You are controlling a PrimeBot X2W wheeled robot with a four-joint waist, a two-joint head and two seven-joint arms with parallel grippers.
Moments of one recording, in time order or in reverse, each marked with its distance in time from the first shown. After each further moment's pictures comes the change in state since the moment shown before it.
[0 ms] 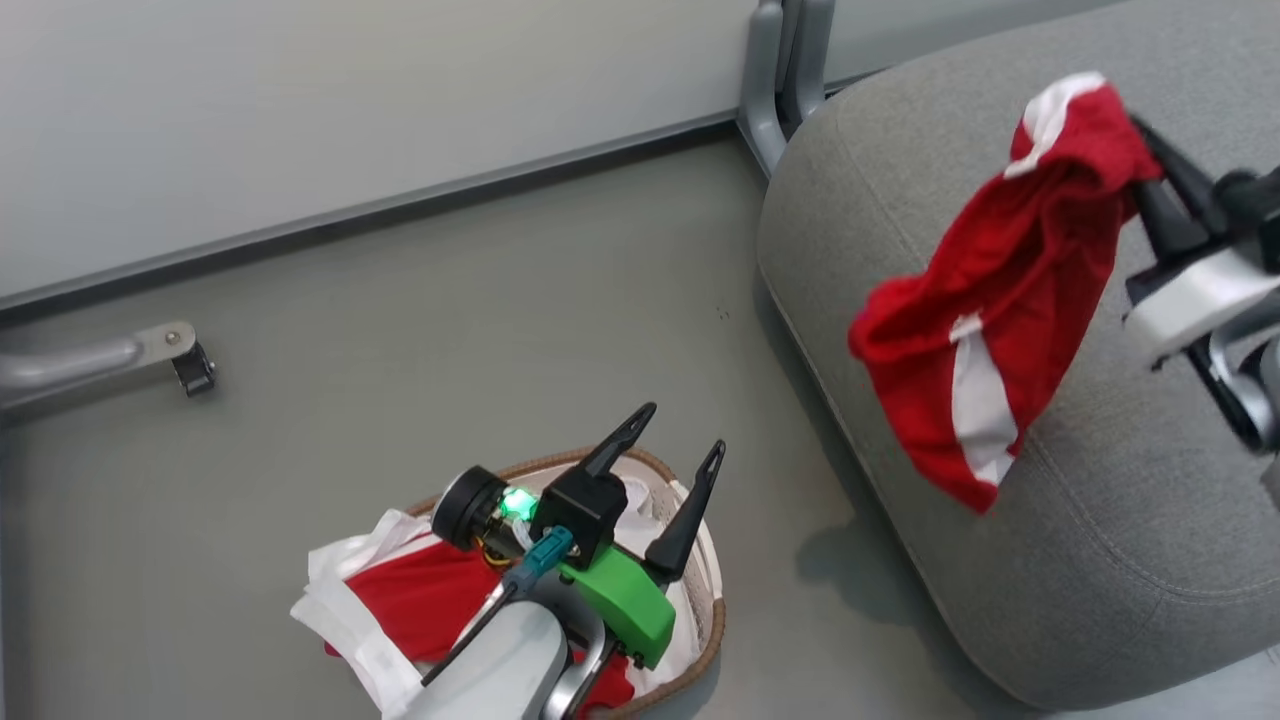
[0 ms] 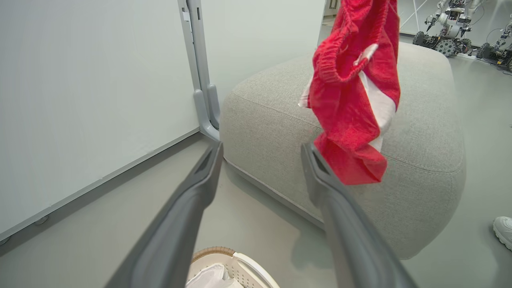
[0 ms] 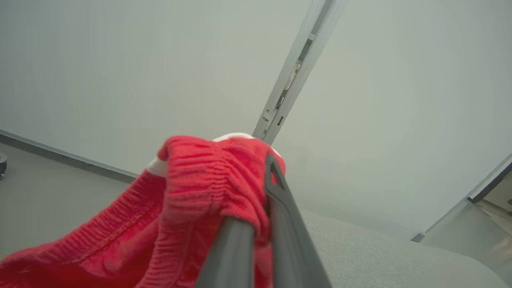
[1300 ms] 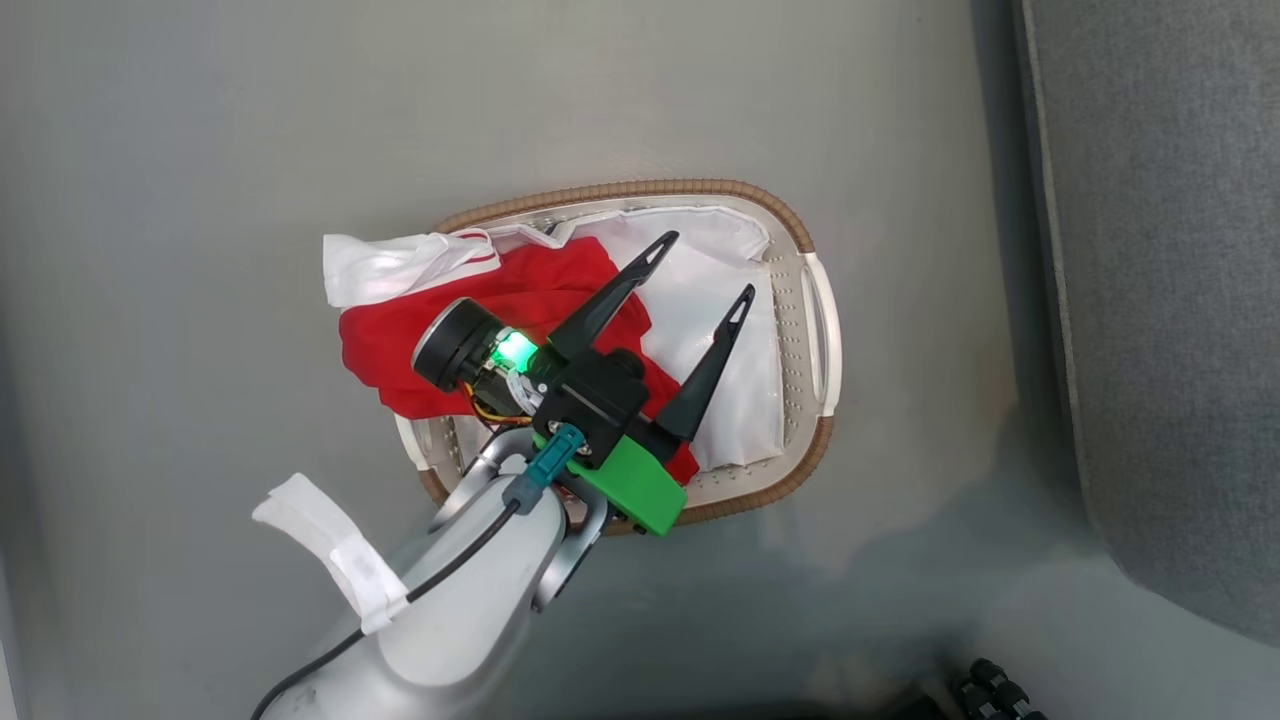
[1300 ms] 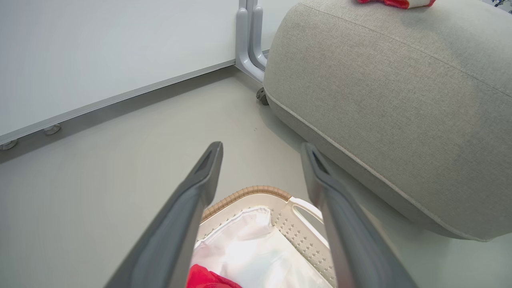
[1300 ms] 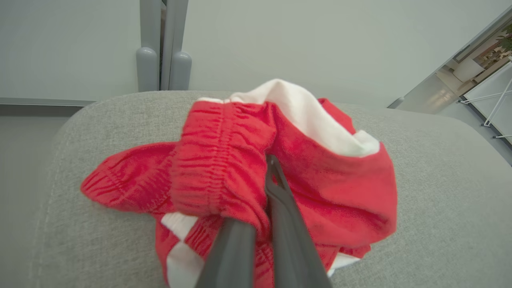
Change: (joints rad) left arm -0.202 0.031 0.007 -0.133 0.130 0.015 0.000; right arm -0.544 -0.129 -0.357 0.679 -0.060 0.000 0.021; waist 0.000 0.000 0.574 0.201
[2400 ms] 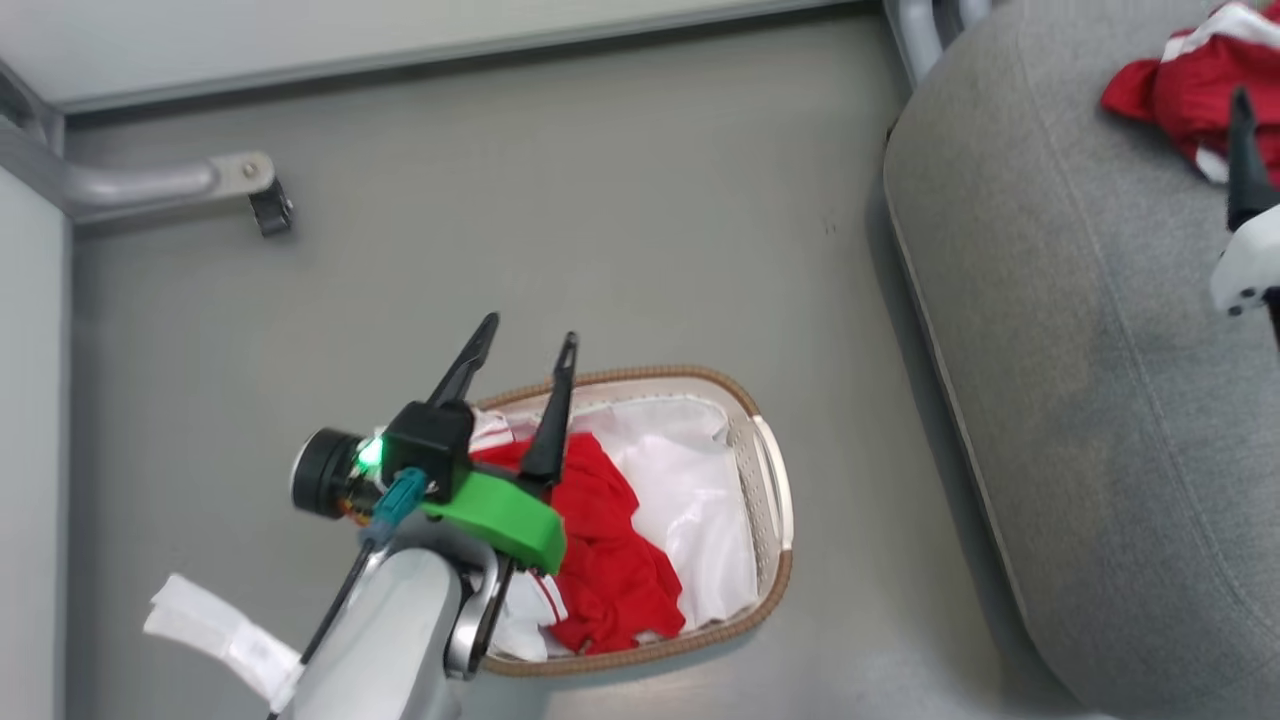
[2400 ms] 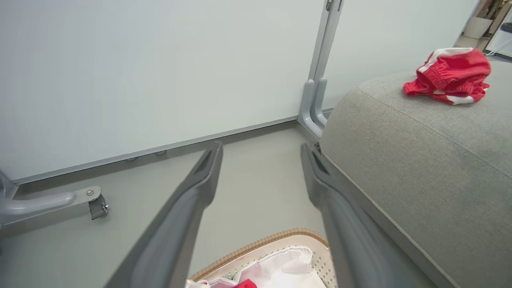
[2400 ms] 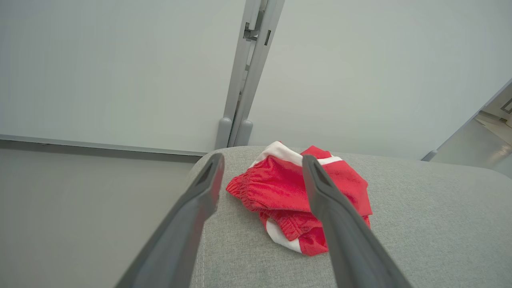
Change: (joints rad) left arm 0.208 -0.004 0.261 0.044 -0.079 0.035 0.000; right arm 0.337 0.224 0.100 -0.197 -0.011 0.000 -0.072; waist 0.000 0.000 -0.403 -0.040
